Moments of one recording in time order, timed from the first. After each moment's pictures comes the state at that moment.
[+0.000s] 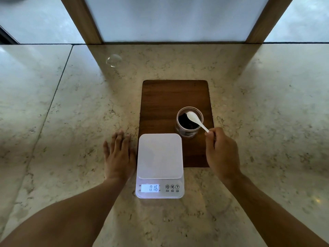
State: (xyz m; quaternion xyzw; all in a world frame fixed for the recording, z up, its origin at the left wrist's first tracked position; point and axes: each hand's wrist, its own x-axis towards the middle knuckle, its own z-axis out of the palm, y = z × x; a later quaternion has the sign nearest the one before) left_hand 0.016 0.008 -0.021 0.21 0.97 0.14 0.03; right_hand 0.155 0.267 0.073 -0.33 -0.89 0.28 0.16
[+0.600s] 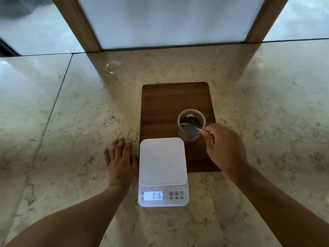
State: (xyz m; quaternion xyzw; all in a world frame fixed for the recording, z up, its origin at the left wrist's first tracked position) left_hand 0.017 0.012 -0.020 0.21 0.97 0.13 0.02; right_hand 0.140 0.283 0.085 -0.21 -0.95 0.19 0.16
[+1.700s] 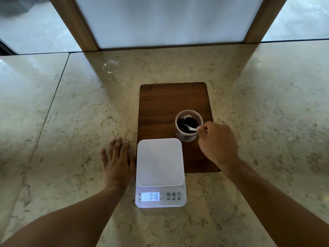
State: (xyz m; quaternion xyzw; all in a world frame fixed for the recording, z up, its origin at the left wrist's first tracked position) left_hand 0.014 0.011 -0.028 0.22 0.97 0.12 0.01; right_hand 0.117 0.285 0.082 -0.33 -0.92 0.19 0.06
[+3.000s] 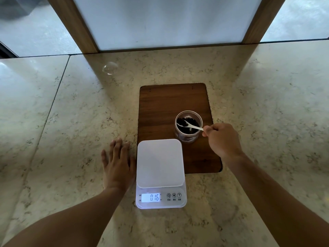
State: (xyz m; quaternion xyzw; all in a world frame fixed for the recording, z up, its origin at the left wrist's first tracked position) left_hand 0.016 0.011 -0.024 0.22 0.97 0.12 0.01; right_hand 0.120 0.300 0.084 -0.44 -0.78 0.43 0.04
